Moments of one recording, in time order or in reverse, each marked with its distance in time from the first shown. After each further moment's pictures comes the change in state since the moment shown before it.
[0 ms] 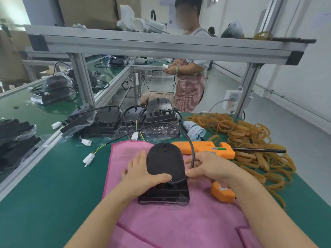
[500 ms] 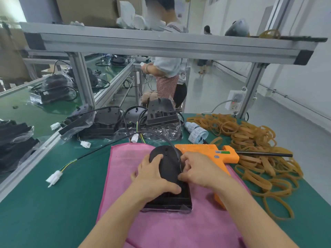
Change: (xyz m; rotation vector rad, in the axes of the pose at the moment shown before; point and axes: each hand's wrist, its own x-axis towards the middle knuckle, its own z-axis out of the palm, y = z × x) left_hand -0.005 0.028 0.005 0.009 -0.009 0.014; right_hand 0.024 -0.011 0.020 -0.679 0.151 -0.117
